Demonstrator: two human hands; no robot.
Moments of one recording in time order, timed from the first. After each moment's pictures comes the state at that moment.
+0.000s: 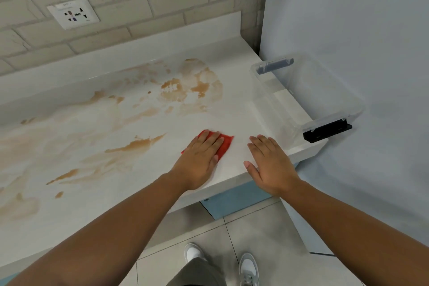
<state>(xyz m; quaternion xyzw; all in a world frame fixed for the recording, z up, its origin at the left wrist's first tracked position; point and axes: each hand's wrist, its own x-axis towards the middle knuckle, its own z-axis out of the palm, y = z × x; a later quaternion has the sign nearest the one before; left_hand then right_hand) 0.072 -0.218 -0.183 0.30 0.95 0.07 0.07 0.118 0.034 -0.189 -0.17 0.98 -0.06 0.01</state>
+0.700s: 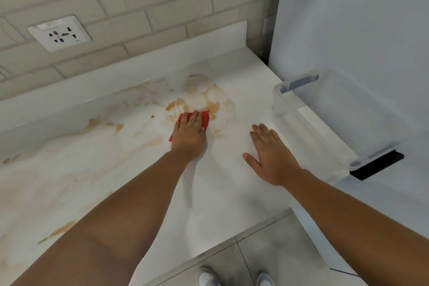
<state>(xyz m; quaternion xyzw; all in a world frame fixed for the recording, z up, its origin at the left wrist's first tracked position) -0.098 -0.251 -0.181 0.12 0.99 0.09 0.05 0.001 -0.007 -0.192 -0.11 0.99 -0.10 0.02</state>
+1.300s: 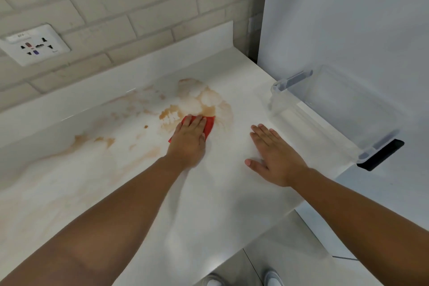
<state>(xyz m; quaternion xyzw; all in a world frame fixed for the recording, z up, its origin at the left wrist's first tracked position) -0.118 -0.268 -0.188 0.26 0.96 0.07 0.03 0.004 -0.010 -0.189 -0.10 0.99 -0.09 0.03</state>
